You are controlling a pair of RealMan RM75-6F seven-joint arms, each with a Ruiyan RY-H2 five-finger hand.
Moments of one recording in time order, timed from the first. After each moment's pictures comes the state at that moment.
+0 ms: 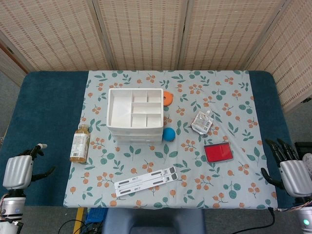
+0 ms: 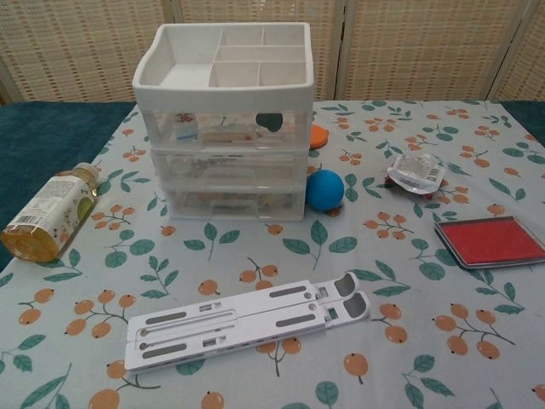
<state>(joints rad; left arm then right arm) -0.16 -1.20 -0.12 -1.72 1.36 1.45 0.21 0.06 -1.07 0.02 -1.60 -1.60 1.53 0.13</state>
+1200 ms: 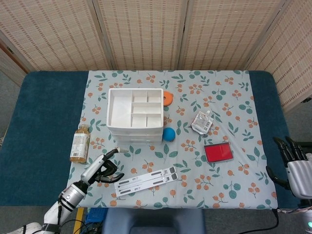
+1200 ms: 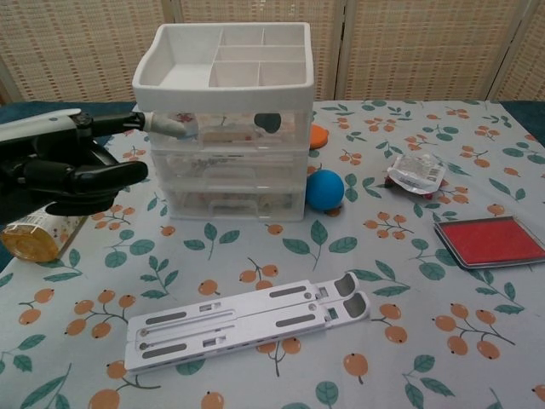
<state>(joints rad) -0.48 -1.35 -0.11 -1.86 1.51 1.02 -0.69 0.04 -1.06 0.04 -1.62 -1.60 1.59 0.12</state>
